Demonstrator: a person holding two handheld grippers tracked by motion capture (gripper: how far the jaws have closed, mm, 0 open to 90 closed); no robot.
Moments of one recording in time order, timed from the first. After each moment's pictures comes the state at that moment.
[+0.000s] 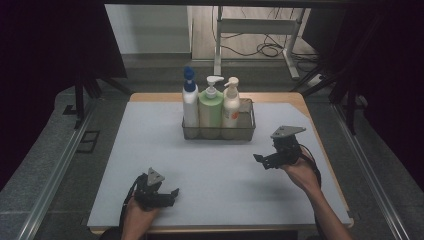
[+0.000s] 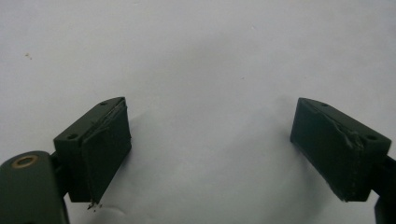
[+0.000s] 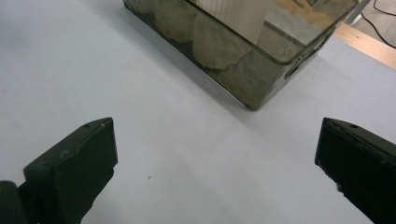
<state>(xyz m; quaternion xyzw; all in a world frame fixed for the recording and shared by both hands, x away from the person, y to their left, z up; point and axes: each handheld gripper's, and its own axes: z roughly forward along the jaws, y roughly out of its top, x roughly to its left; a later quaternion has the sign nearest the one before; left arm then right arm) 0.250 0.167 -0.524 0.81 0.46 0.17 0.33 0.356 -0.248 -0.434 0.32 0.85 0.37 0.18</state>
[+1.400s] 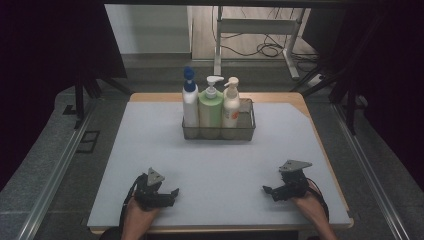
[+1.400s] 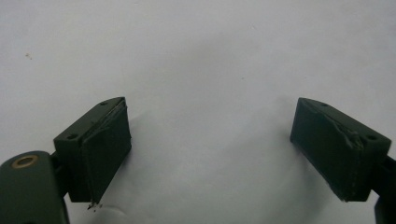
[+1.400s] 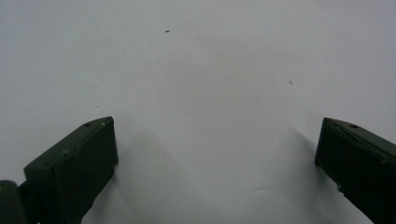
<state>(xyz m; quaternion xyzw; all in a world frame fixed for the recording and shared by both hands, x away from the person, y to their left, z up) 0.250 0.167 -0.524 0.81 0.46 0.17 0.33 0.302 -0.287 -0.522 0.35 0.86 0.34 0.14</state>
